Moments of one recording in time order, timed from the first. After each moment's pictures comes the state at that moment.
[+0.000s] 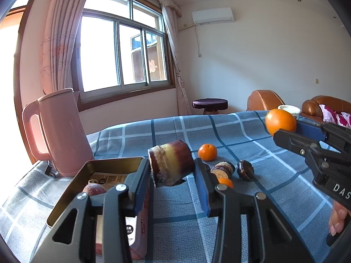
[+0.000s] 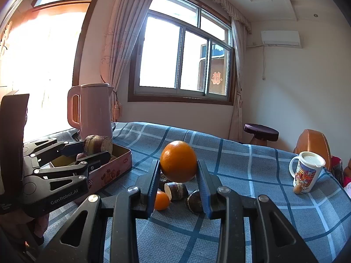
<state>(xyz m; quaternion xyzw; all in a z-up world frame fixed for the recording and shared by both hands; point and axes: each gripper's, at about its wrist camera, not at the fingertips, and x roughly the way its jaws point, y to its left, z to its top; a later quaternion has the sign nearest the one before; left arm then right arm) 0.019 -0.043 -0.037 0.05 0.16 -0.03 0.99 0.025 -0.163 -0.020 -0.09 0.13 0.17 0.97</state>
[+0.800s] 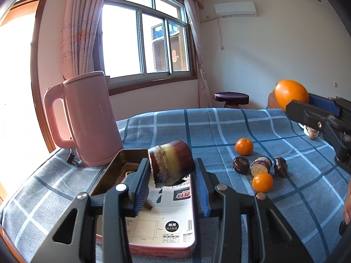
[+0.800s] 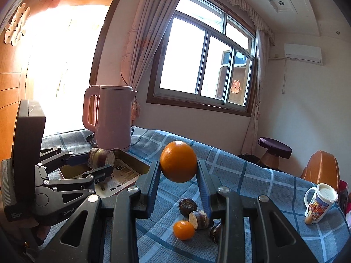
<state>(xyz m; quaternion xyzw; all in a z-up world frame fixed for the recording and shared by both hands) 0.031 0.012 -0.038 0.03 0.20 0.04 0.98 0.048 -0.099 0.001 -0.14 0.11 0.22 0.96</state>
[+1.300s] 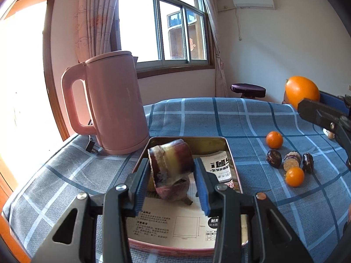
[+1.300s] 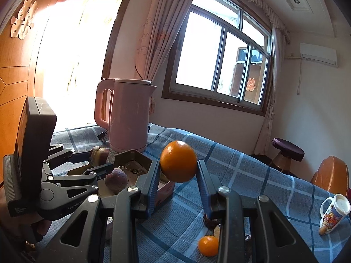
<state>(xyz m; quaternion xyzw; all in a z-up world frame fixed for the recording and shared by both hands) 0.044 0.065 -0.048 0.01 0.23 0.09 0.97 0.068 -0.053 -0.006 -0.15 0.13 0.26 0.94</state>
